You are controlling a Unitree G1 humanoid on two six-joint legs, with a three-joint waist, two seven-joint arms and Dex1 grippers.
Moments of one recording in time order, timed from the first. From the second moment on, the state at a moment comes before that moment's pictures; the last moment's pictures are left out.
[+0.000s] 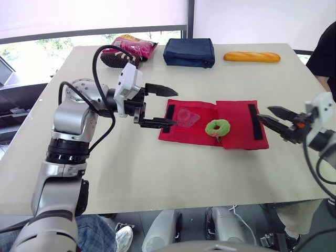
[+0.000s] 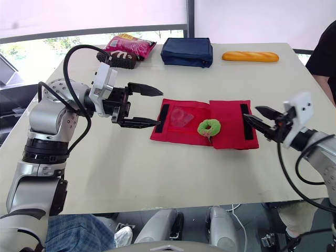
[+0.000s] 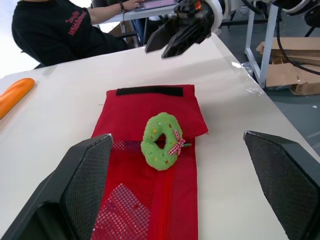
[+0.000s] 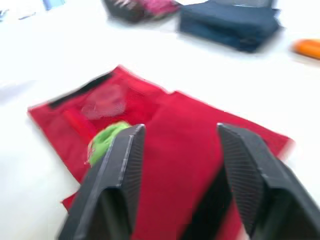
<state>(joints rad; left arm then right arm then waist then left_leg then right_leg) -0.78 0.72 -0.04 0.09 -0.47 0.33 -1.45 -0.26 -0.76 -0.13 -0.31 0.60 0.59 0.64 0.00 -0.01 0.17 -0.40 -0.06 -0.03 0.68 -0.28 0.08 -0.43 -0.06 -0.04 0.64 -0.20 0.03</state>
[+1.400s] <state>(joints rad) -0.56 0.61 -0.01 0.23 -0.29 0.43 -0.94 0.18 -0.75 -0.53 -0.65 0.77 0.55 0.82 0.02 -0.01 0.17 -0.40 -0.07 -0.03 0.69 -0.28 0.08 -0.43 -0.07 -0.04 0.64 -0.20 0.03</state>
